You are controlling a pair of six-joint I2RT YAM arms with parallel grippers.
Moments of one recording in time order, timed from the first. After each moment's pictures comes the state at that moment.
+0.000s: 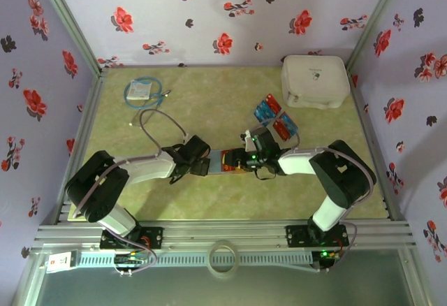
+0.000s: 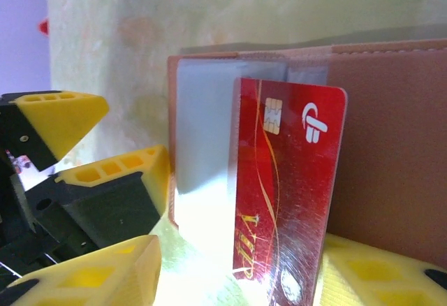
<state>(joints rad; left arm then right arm) -0.80 1.57 0.75 -0.35 -0.34 -0.50 0.63 1.66 0.65 0.21 -0.55 0.77</state>
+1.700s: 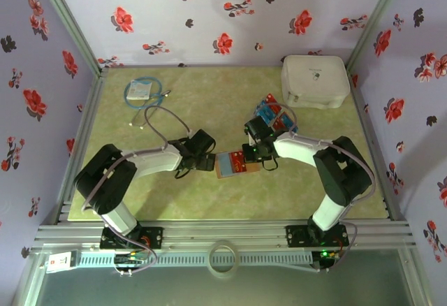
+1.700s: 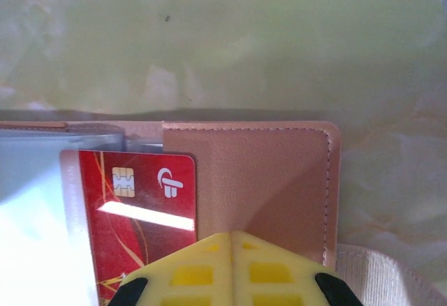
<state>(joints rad) -0.81 1.66 0.87 -0.40 -0.28 -0.58 0.61 1.69 0.92 -0.40 -0.13 0.45</state>
